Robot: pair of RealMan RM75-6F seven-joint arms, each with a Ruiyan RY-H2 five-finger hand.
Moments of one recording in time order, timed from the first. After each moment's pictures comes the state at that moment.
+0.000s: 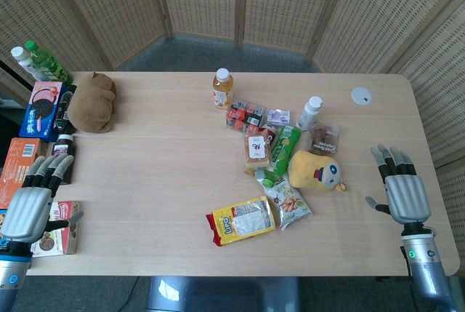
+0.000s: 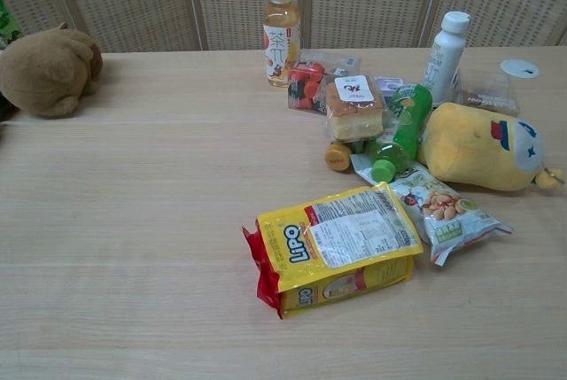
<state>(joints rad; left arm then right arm) -0.15 -1.06 -0.05 -1.93 1.47 1.43 0.19 0.25 -1.26 0.12 -1.51 -1.40 1.37 -0.19</state>
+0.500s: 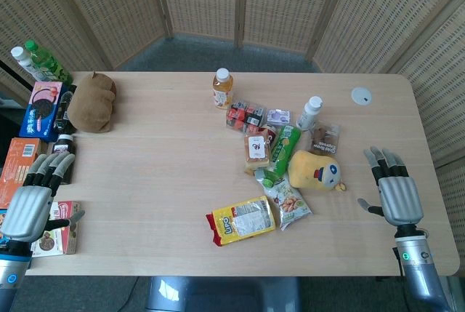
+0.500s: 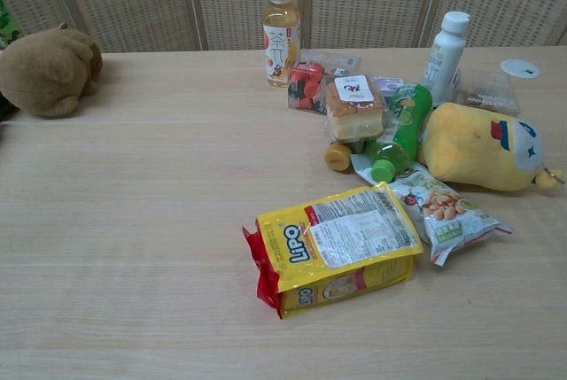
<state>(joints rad) -0.16 -1.05 -0.05 -1.91 1.51 1.44 0.14 0.25 -1.27 0.12 -1.54 -1.42 1.38 -0.18</state>
